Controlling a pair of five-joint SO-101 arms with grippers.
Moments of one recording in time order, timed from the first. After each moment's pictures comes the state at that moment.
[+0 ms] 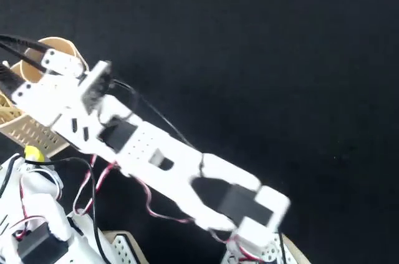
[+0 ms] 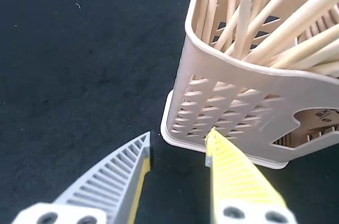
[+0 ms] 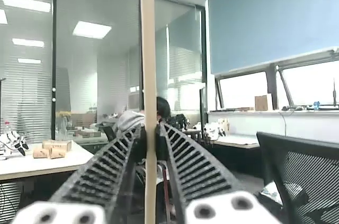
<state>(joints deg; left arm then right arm) -47.6 -93.9 58.4 82.3 7.7 -59.4 12.9 4.9 -38.3 -0.7</state>
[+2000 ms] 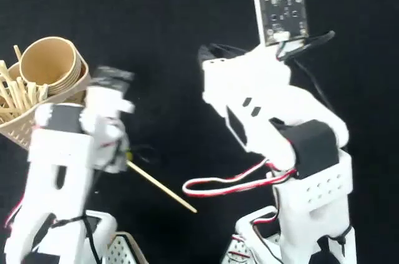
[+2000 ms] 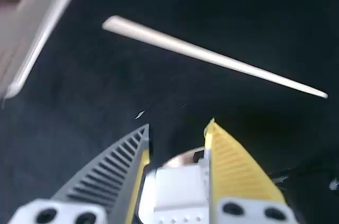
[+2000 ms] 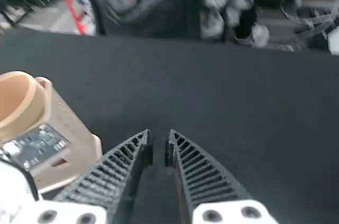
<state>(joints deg) 2.7 -37.6 32.6 99.5 -10.2 -21.3 -37.5 -0.1 78.2 -9.3</state>
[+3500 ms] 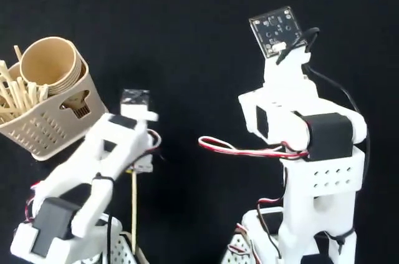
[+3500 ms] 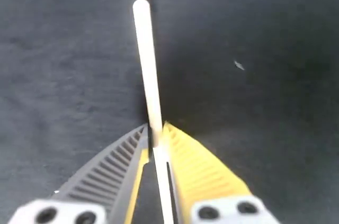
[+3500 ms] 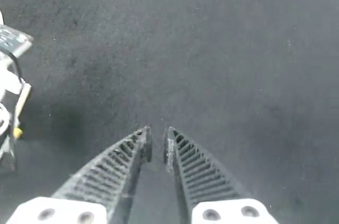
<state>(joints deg) 13.7 -14.0 52.4 60.4 16.5 -7.4 -37.5 3.6 96.0 12.2</state>
